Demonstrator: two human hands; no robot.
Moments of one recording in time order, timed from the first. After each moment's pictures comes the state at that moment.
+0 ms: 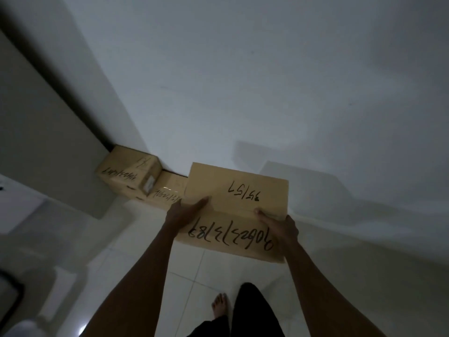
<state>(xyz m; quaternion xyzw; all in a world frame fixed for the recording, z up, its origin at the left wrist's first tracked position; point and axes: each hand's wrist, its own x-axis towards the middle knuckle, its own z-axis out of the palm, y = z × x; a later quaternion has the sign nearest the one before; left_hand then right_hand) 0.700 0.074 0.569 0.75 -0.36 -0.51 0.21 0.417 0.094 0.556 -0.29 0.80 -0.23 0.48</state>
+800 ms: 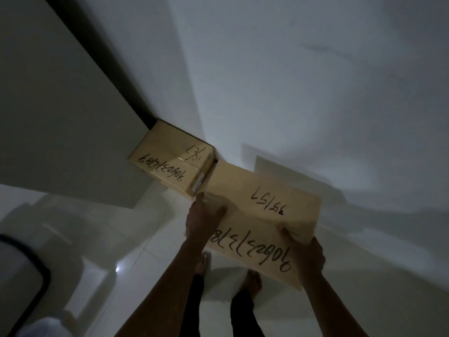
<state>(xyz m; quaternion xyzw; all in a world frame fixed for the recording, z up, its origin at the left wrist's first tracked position) 0.955 -0.137 0.319 0.82 -0.39 -0.39 0.16 0.701 -0.123 0.339 -0.30 0.85 -0.10 0.43</state>
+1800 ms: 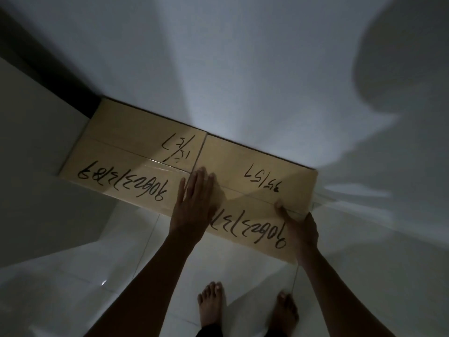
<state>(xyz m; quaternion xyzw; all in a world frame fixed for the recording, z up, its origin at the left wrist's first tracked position) 1.070 -0.246 0.052 0.62 -0.77 -0.15 -0.02 0.800 -0.233 0.052 -0.26 0.85 -0.17 0.42</state>
